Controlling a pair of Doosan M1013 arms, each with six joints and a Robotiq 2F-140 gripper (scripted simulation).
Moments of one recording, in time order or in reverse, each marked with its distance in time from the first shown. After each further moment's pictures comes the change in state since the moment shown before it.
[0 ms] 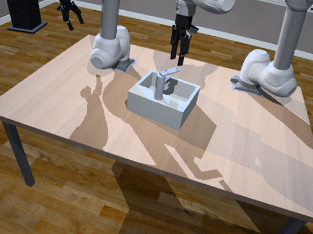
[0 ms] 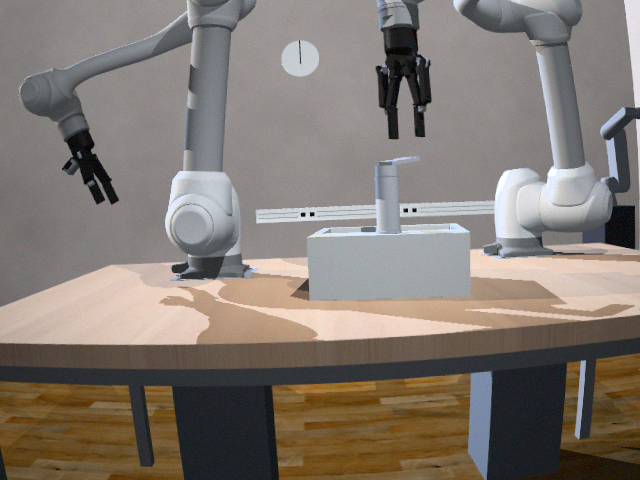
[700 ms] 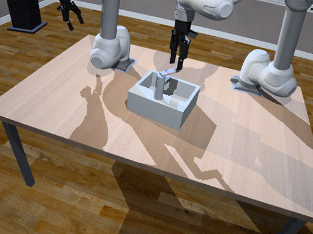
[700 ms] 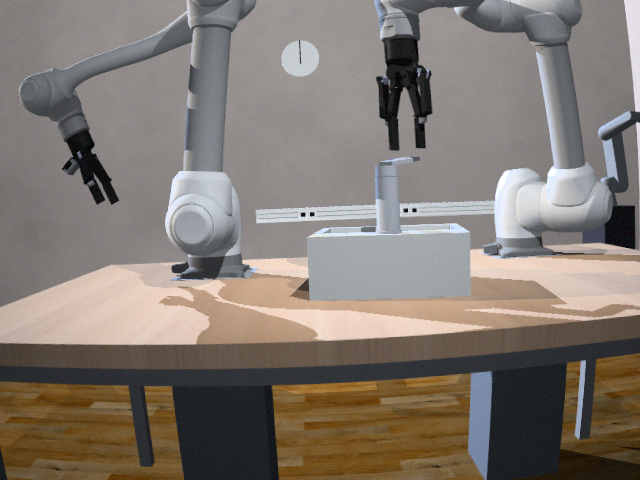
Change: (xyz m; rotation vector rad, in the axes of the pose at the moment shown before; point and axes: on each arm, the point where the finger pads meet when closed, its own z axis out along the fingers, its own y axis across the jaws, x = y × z) left arm 0.000 0.000 0.025 0.000 0.000 0.000; right arm 0.000 0.000 0.000 0.000 0.000 0.000
